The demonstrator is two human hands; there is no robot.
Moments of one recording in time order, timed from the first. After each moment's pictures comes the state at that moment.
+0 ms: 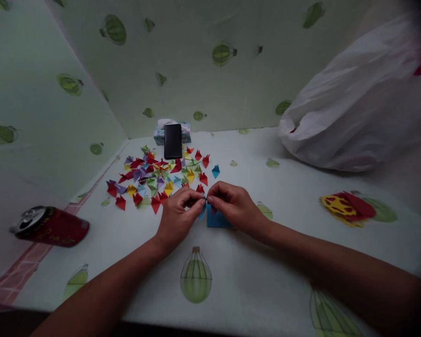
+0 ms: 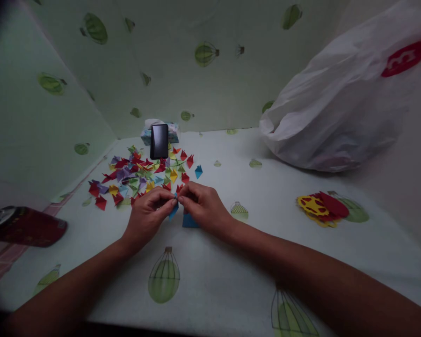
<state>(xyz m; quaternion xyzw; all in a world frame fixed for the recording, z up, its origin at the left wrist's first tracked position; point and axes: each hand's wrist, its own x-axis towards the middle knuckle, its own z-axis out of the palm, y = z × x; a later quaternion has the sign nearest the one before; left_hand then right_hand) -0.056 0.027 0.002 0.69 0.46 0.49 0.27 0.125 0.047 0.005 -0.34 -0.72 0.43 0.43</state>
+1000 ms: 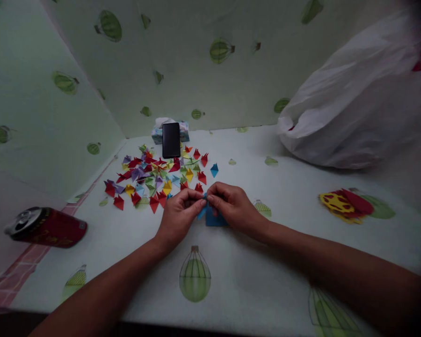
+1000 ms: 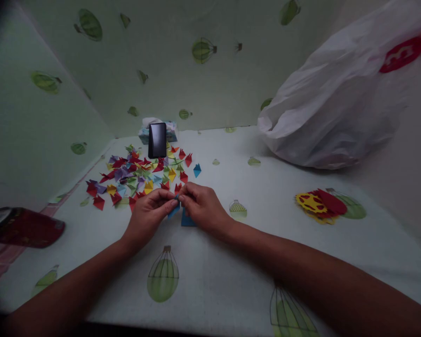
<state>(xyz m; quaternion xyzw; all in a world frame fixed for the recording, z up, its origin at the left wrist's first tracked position) -0.051 0.028 -0.007 0.53 0.48 0.49 0.50 0.123 0.048 -0.002 -0.38 -0.69 0.46 0.41</state>
